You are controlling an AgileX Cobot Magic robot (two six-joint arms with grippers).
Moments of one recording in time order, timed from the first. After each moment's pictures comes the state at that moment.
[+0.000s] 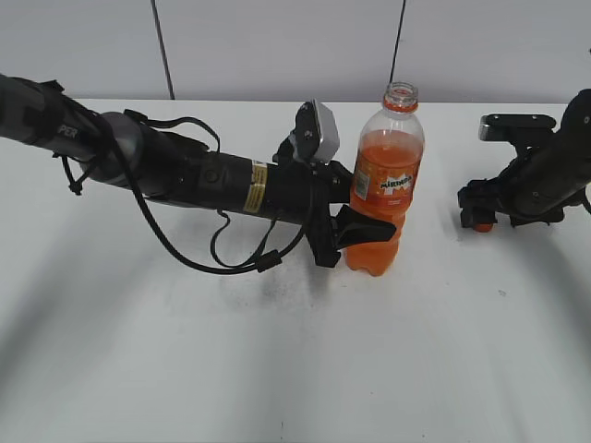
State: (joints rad) left arm -0.50 2.33 -1.42 1.38 -0.92 -0.78; right arm 0.06 2.06 -1.13 0.14 0.30 -0.16
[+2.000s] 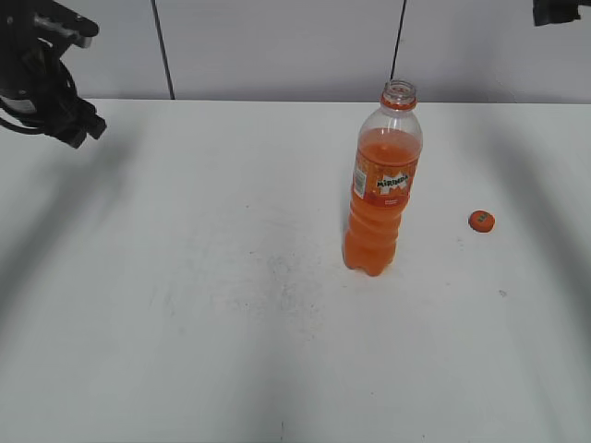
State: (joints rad) left arm -0.16 1.99 -1.47 0.54 0.68 -0.18; right arm 0.04 1.81 -1.53 -0.17 0.50 -0.06
